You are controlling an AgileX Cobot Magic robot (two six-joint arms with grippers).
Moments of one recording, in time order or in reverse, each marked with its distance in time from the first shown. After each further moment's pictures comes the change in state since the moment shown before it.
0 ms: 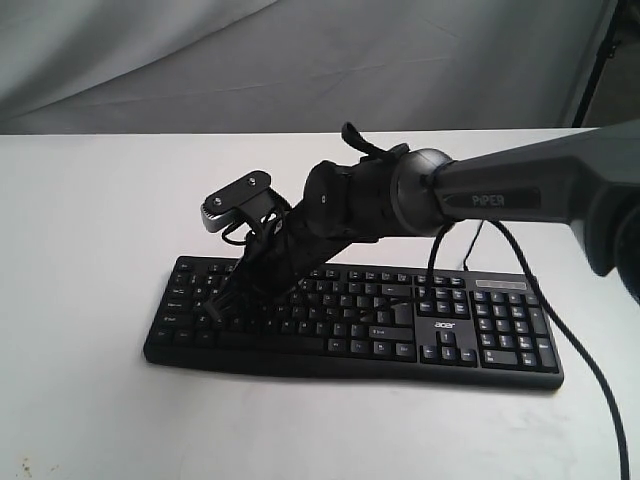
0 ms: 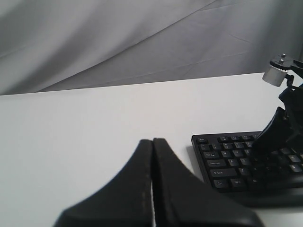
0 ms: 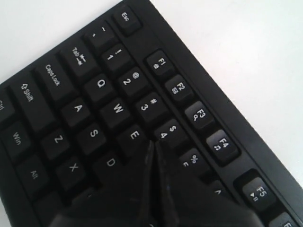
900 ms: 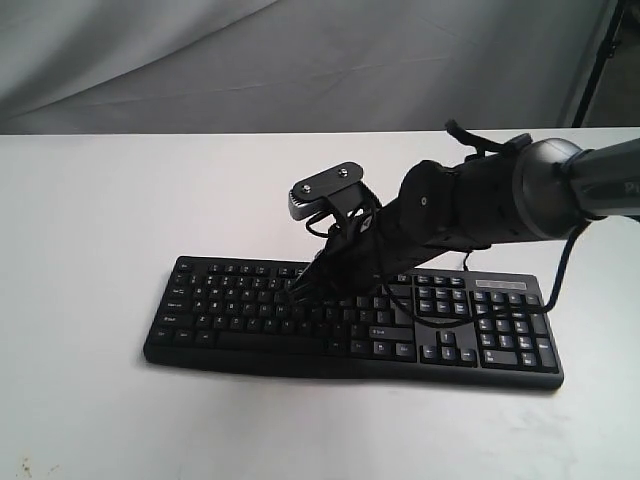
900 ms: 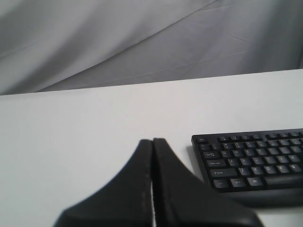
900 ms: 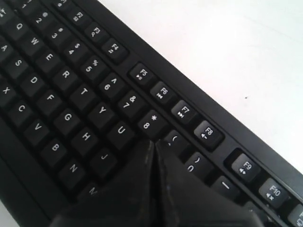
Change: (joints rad) left arm 0.000 0.000 0.000 0.000 0.000 0.000; right arm -0.101 -0.230 0.328 -0.002 -0.125 0.061
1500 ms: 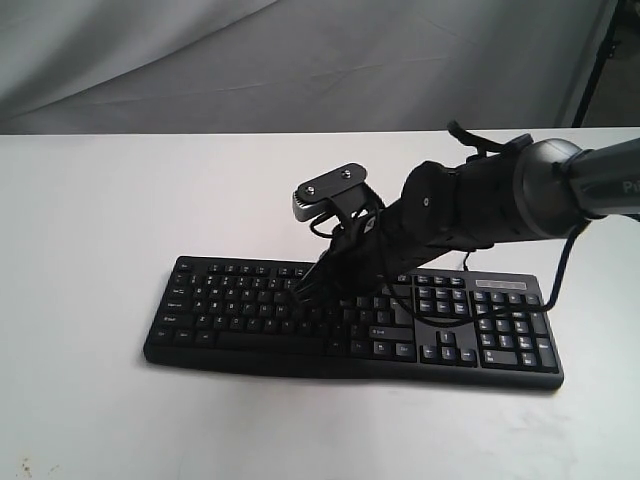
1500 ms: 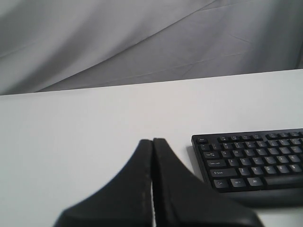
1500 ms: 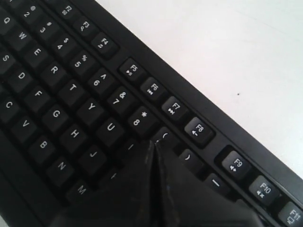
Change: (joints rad) left arm 0.000 0.000 0.000 0.000 0.000 0.000; right arm -0.014 0.007 0.000 -0.020 -0.002 0.005
